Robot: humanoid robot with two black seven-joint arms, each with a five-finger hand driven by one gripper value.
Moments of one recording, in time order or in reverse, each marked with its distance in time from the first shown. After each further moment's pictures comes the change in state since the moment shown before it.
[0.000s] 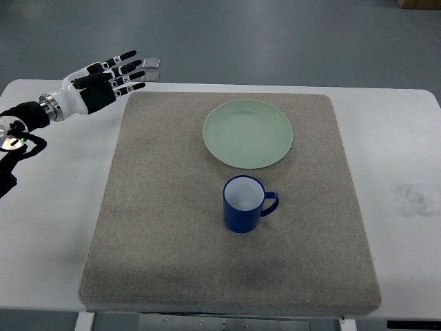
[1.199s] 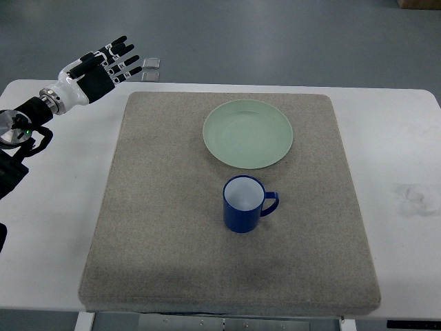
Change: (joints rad) left arm -0.082 -0.090 -0.040 0.217 -0.175 -0.001 0.031; right arm 0.000 0.000 0.000 0.000 0.000 0.000 0.000
